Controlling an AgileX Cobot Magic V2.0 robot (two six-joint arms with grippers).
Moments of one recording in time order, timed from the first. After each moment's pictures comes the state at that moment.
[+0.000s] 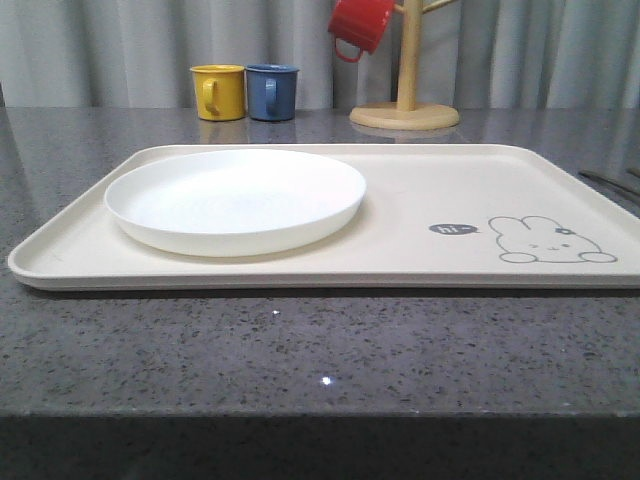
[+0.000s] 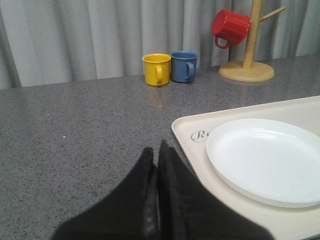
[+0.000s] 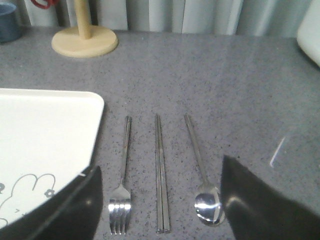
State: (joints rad) left arm -0.20 0.28 -0.40 -0.16 0.31 0.18; right arm -0.04 0.50 -0.61 0.00 0.53 0.01
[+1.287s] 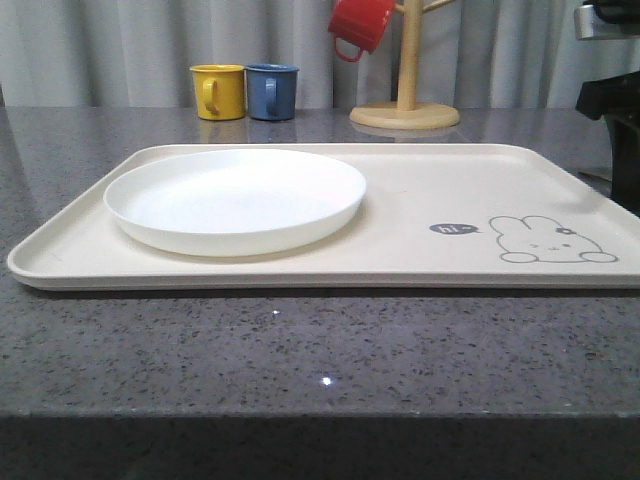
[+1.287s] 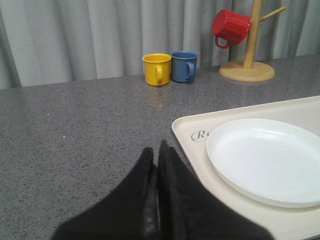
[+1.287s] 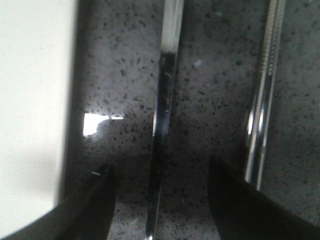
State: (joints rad) left arm -0.20 0.28 -0.40 -0.16 0.31 0.18; right arm 0.06 1.67 -1.27 0.01 0.99 -0.01
